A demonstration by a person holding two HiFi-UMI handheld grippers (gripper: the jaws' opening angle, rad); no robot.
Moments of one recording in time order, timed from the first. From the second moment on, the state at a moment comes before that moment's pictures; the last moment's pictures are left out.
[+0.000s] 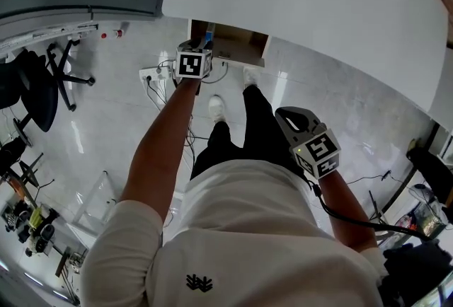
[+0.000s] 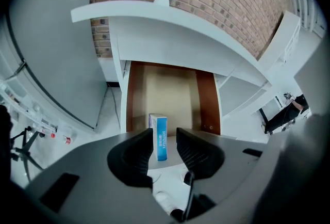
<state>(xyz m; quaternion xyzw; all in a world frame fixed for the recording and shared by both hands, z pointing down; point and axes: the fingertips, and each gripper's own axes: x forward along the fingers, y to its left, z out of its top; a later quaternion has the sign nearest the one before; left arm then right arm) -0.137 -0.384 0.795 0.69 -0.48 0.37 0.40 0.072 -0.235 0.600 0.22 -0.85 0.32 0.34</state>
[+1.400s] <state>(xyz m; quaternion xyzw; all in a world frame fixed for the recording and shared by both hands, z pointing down) -0.200 -0.070 0.479 0.84 -0.37 0.18 0.34 -0.063 -0.054 0.457 0.26 -0.90 0.23 0.27</state>
